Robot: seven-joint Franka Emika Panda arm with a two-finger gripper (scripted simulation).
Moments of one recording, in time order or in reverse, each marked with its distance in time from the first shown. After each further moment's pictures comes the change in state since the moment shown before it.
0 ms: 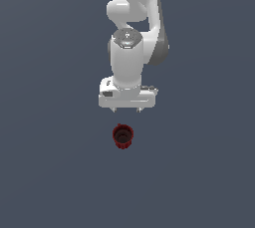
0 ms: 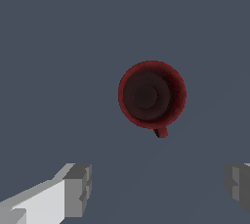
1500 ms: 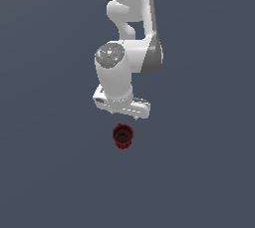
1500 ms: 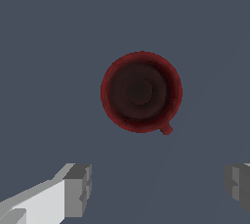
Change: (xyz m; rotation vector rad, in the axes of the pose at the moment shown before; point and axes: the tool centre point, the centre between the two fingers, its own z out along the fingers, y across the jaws) arm 0.008 0.011 0.021 0.086 -0.104 0.295
